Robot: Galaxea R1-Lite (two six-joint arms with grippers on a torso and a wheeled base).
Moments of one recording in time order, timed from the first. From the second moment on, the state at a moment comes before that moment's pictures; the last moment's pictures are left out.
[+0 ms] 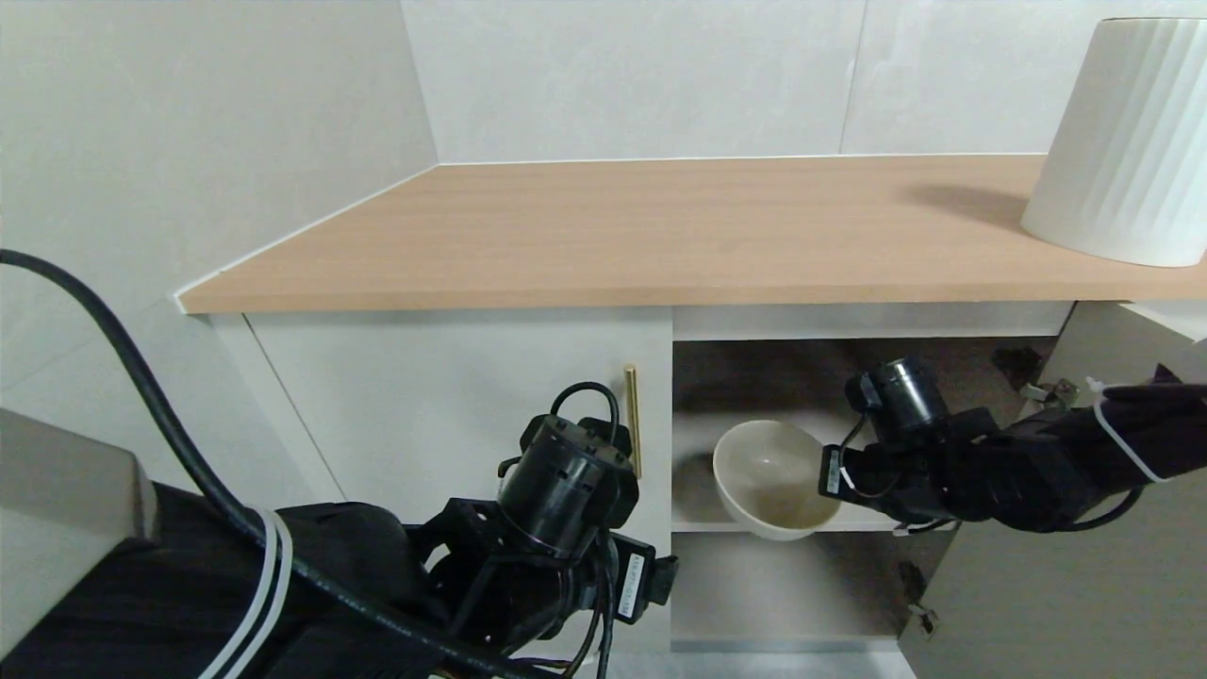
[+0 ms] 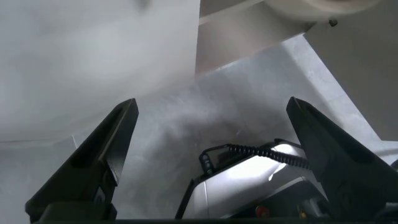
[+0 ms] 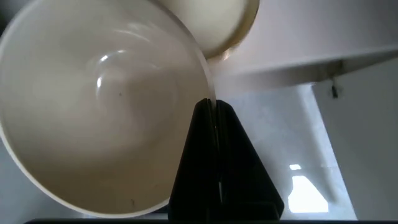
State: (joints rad) left arm -0.83 1.88 -0.86 -0.25 0.26 -0.34; right arm 0.43 1.99 -0.98 -0.20 -0.27 0.57
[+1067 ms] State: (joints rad) left arm -0.83 1.87 -0.86 -0.25 0.27 -0.34; right arm 0.33 2.20 -1.17 -0.25 -0.35 0.59
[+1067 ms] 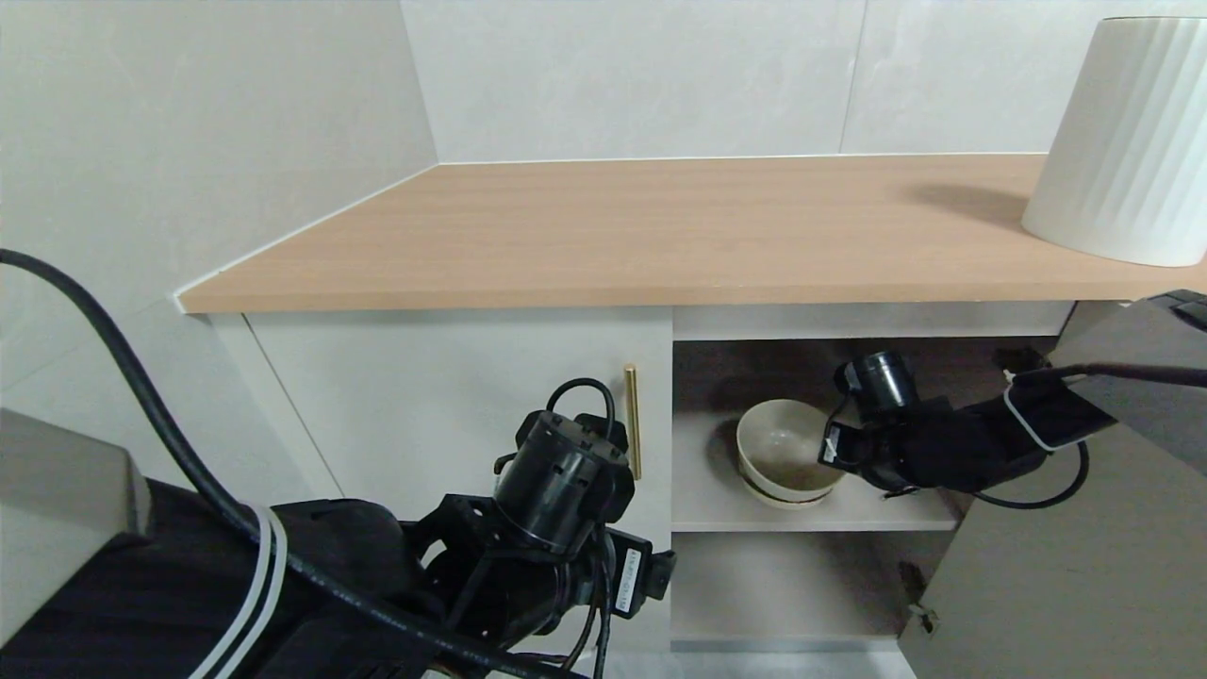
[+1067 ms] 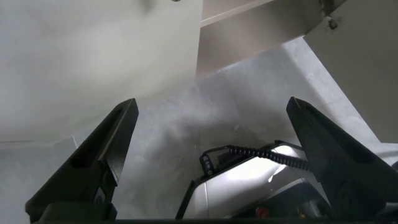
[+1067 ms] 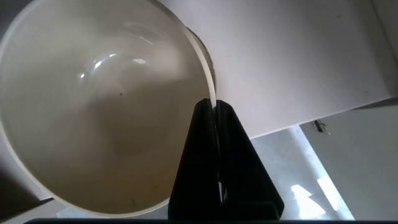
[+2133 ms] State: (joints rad) left arm -0.82 1.87 -0.85 -0.25 0.26 -0.34; right arm 0.42 2.07 -1.03 -0.24 -0.34 0.58
